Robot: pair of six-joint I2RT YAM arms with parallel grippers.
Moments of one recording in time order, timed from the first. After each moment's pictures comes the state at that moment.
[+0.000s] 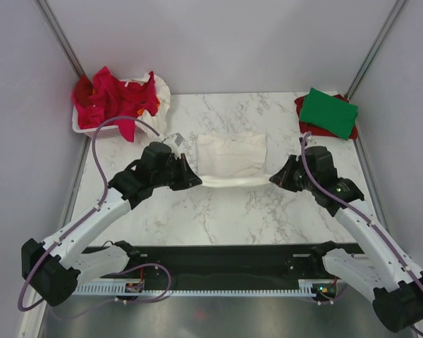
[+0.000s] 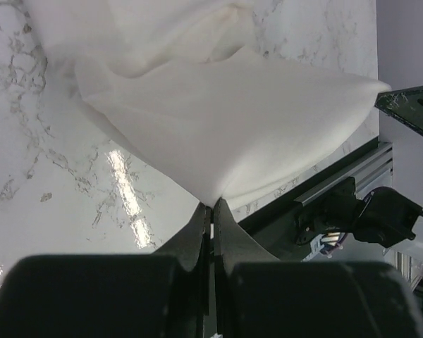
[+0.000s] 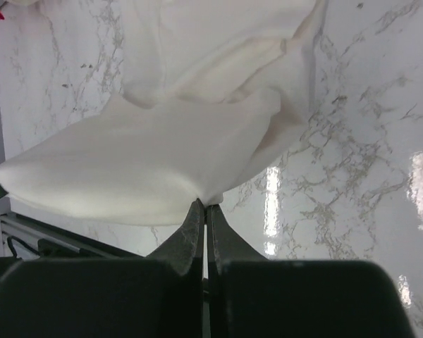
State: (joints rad) left arm -0.61 1.05 0.88 -0.47 0.19 -0.71; right arm 0.36 0.88 0.79 -0.57 -0.16 0.66
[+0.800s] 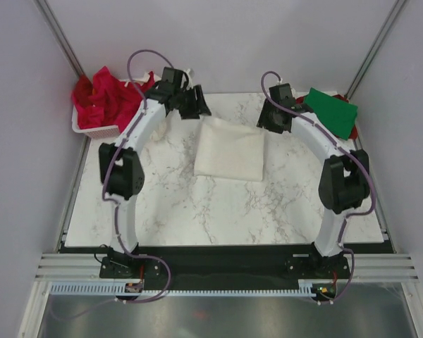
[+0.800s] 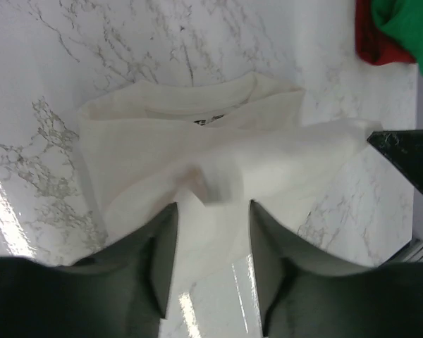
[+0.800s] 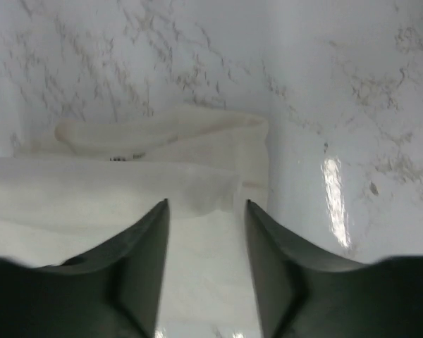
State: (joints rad) left arm -0.32 1.98 1.84 -0.62 0.32 -0.44; right arm 0.30 1.81 1.55 -0.55 0.09 0.55
